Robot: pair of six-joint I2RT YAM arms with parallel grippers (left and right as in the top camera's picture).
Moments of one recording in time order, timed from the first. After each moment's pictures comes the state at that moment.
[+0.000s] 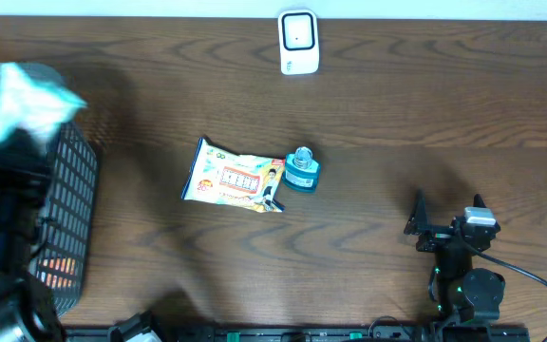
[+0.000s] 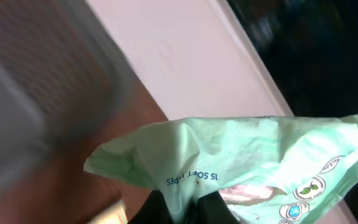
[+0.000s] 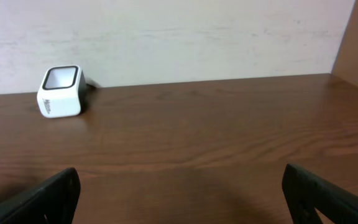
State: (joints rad) left arm 0.49 0.86 1.42 -0.92 0.31 -0.78; right arm -0.01 0.01 0.01 -0.07 0.07 0.06
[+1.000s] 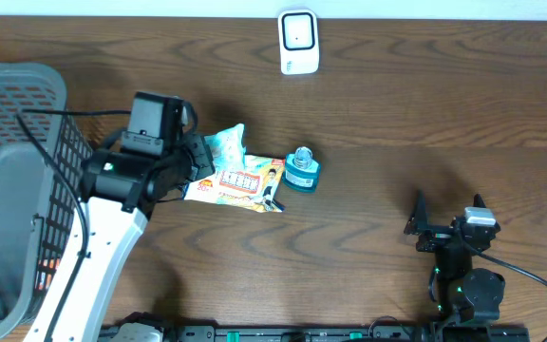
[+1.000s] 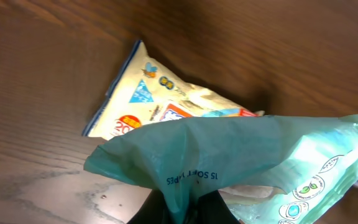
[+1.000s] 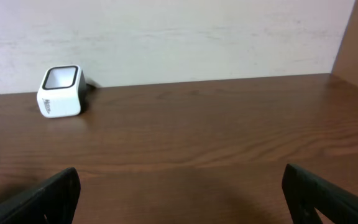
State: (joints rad) left arm -0.25 1.28 1.22 -0.99 0.07 -0.54; right arm -0.01 0.01 0.01 -0.07 0.07 0.06
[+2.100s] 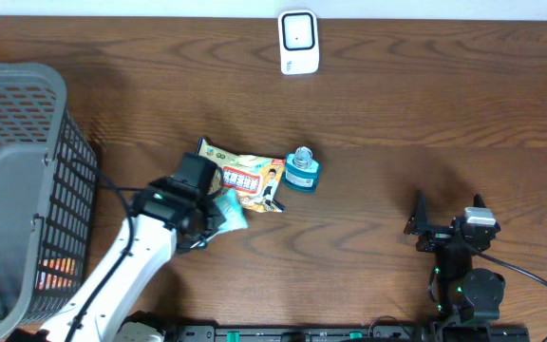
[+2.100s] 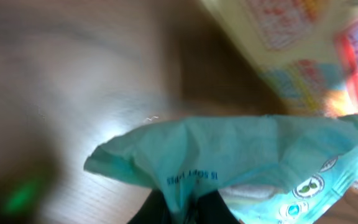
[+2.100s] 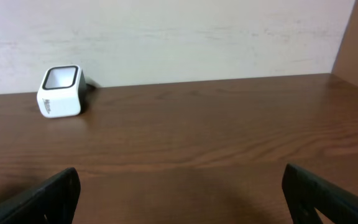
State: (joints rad) left arm -0.37 1.28 0.77 -0.86 0.01 -0.99; right arm -0.01 0.01 0.01 -0.06 0.07 0.06
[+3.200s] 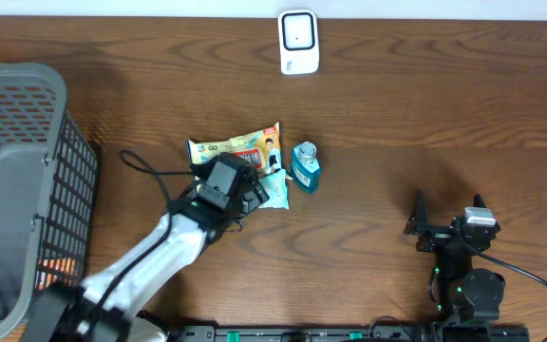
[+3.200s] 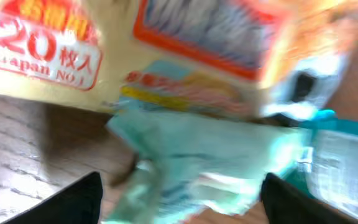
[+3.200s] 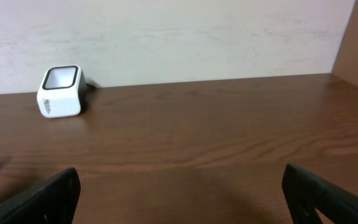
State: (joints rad) left arm -0.51 1.40 0.66 -0.27 0.02 -1.05; right arm -0.01 0.01 0.01 -0.06 0.07 0.06
